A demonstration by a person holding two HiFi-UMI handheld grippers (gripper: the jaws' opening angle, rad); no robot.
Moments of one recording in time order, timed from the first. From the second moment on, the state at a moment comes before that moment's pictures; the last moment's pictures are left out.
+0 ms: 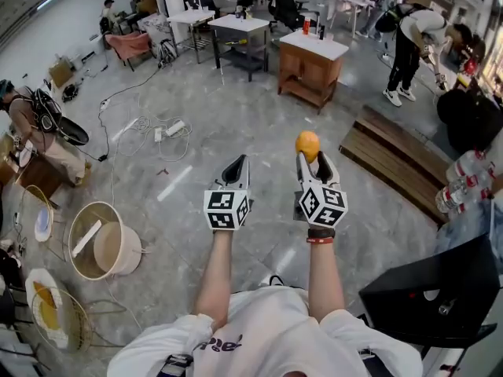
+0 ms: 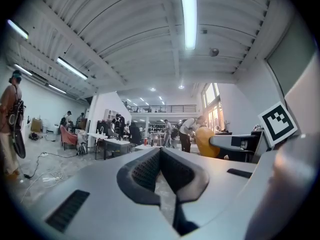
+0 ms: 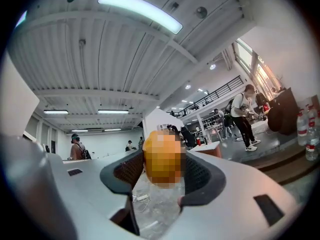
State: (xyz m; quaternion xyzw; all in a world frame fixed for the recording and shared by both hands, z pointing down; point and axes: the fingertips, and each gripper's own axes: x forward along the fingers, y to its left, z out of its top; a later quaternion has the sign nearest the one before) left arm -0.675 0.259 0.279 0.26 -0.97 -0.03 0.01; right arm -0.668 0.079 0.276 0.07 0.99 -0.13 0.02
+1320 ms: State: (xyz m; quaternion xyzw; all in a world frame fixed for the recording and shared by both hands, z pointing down) left arm -0.449 0.091 0.377 0.65 -0.76 -0.04 0.08; right arm -0.323 -0.008 0.375 -0.34 0.93 -0.13 0.02
